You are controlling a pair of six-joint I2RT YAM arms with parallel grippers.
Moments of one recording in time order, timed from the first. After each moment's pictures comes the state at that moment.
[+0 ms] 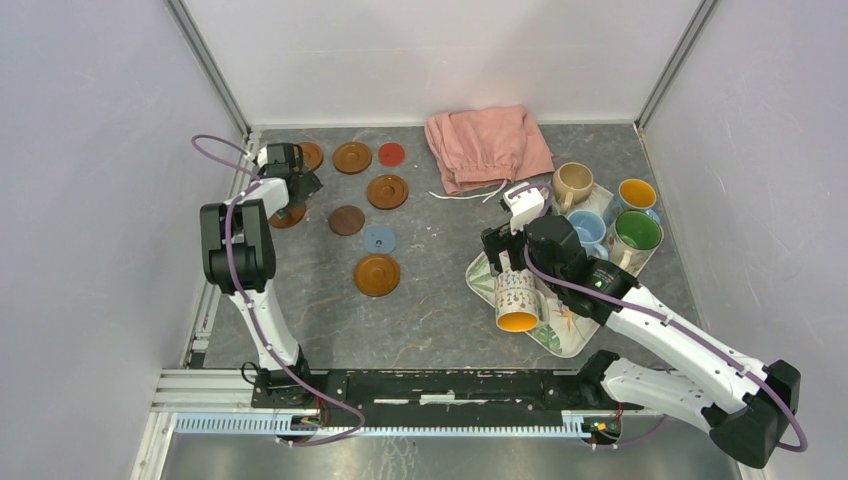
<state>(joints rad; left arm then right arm) 0.10 1.99 1.32 -0.21 -0.22 -0.55 0.78 0.95 0.84 -0.36 0.32 0.08</state>
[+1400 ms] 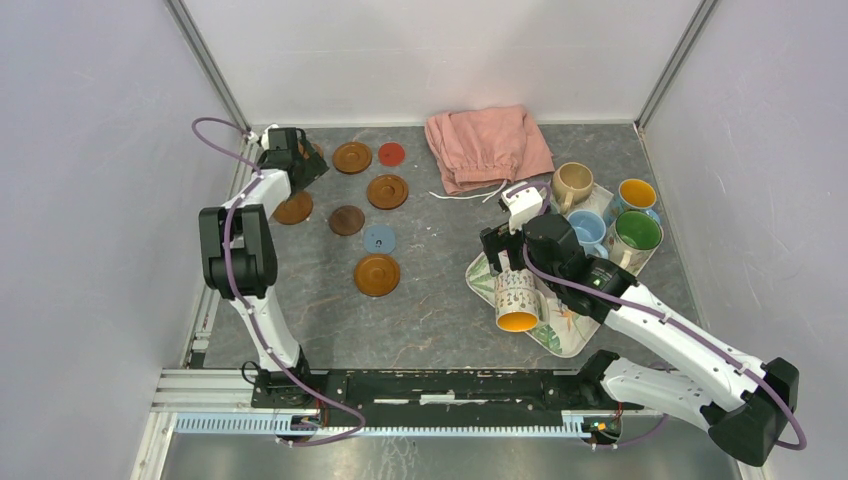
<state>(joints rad) 0.06 1.96 1.40 -0.22 -0.16 -0.55 0.78 0.96 0.85 -0.38 0.32 0.08</state>
